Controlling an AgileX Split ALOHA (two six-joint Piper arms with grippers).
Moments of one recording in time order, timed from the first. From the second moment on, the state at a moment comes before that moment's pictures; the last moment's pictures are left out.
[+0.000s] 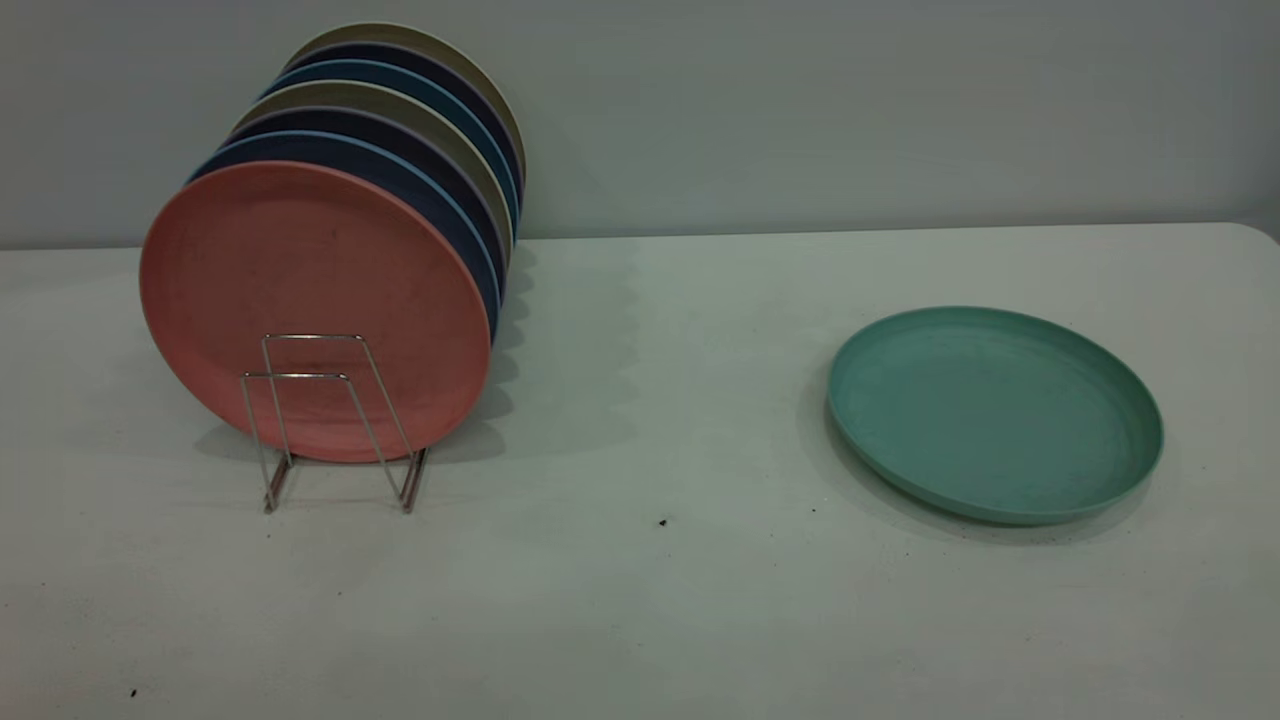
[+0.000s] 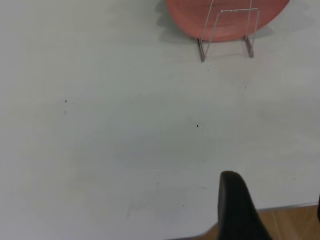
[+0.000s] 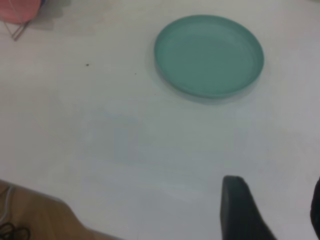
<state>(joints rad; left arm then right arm) 0.02 -0.02 -0.49 -0.06 1.13 0.08 0.04 -0.02 -0.48 0.22 1.15 -0.26</state>
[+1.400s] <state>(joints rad) 0.02 0.00 -0.50 -0.06 1.12 0.05 0.04 0.00 -0.49 0.23 1.11 -0.16</state>
